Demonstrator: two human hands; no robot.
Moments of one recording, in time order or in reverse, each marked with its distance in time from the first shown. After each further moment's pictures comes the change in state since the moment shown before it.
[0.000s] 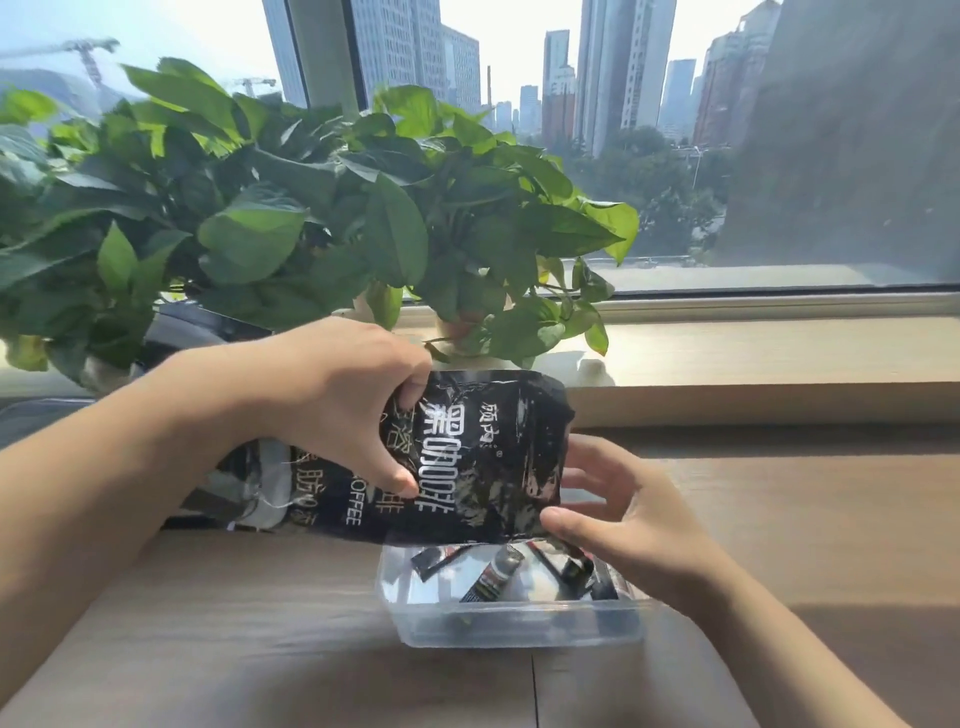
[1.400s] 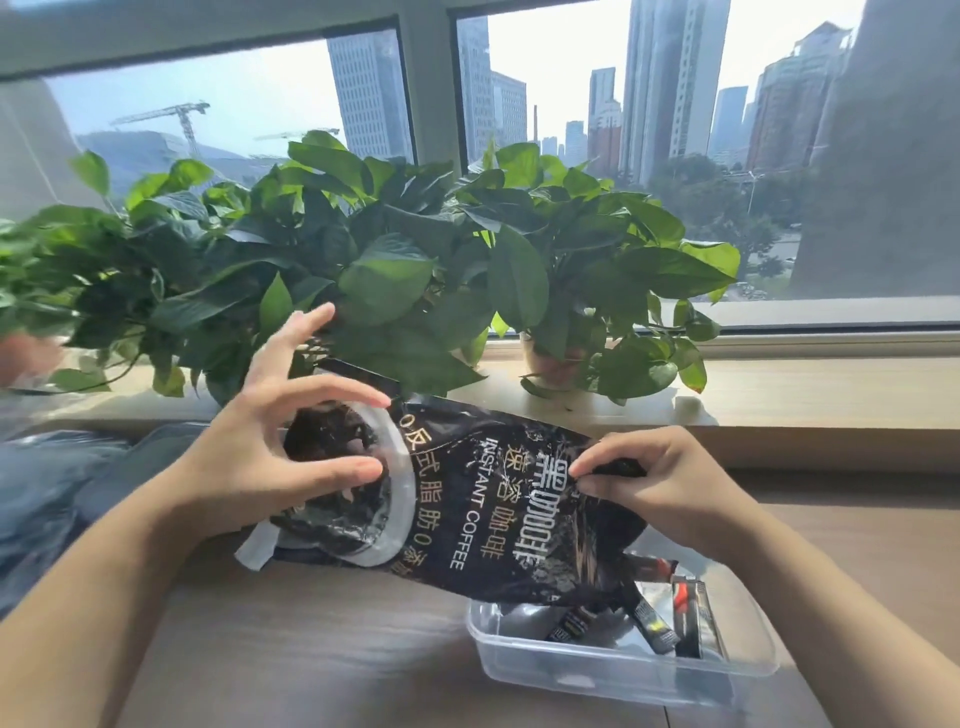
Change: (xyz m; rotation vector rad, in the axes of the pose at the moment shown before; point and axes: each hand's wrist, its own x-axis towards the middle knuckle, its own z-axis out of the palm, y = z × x) left_hand -0.120 -0.094 0.064 -0.771 0.615 -0.146; right_hand 0.076 -0.039 0.049 -0.130 -0.071 -0.098
